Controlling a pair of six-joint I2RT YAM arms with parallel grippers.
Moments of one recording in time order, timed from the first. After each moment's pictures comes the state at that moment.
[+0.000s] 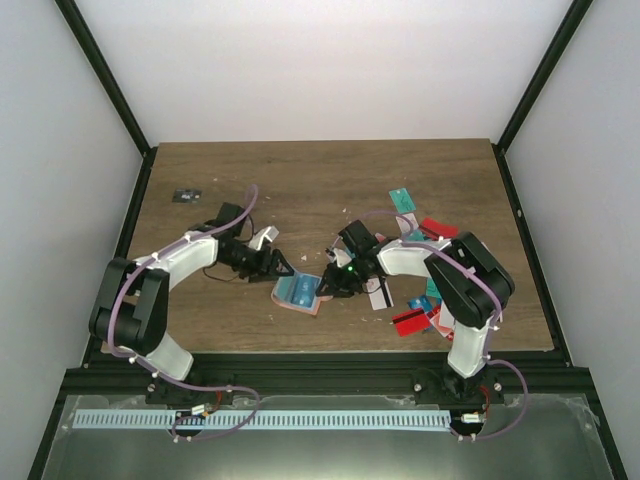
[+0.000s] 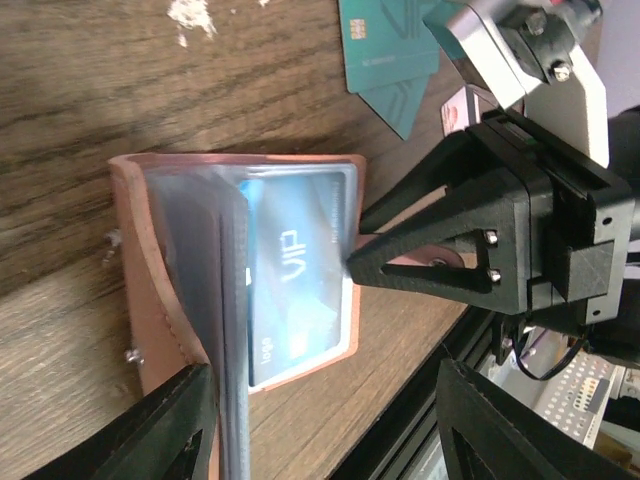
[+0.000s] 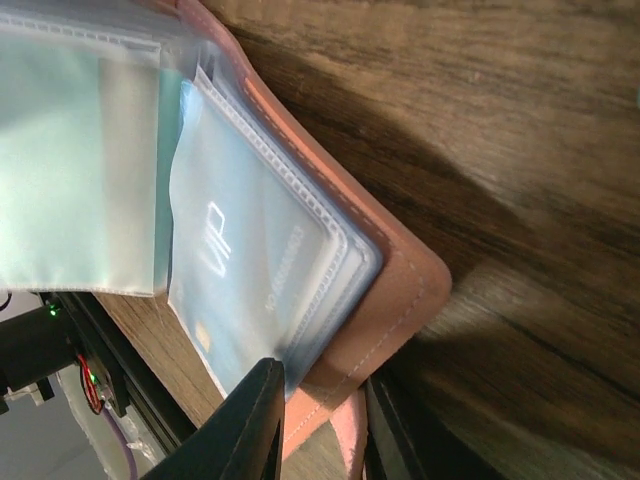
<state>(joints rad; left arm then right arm) -0.31 1.58 0.91 -0.60 0.80 -0.24 0.66 1.83 0.95 -0.27 -0.66 0.58</state>
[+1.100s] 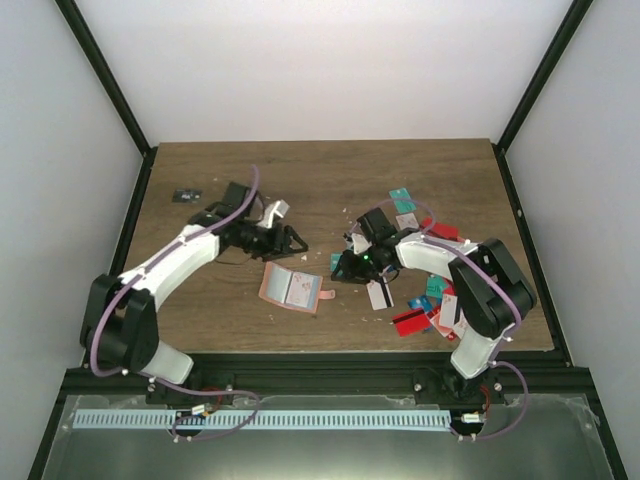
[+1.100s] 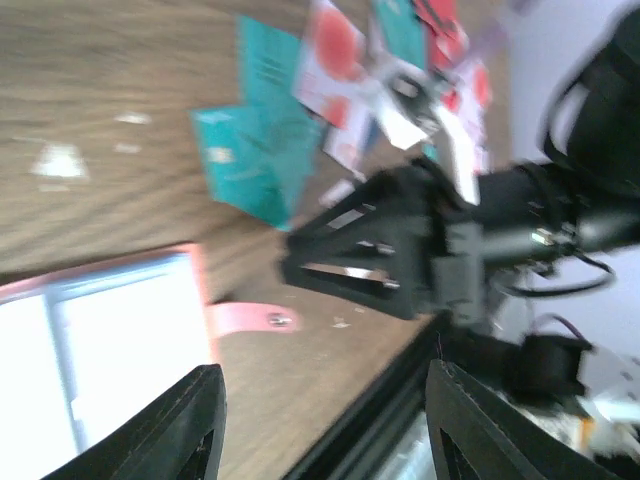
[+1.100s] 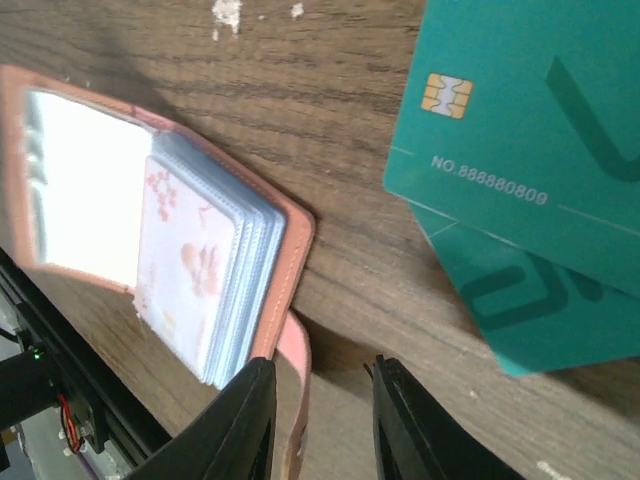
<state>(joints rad) -0.43 1.52 1.06 -0.54 0.78 -0.48 0.55 1.73 0.95 -0.36 -0.57 0.51</state>
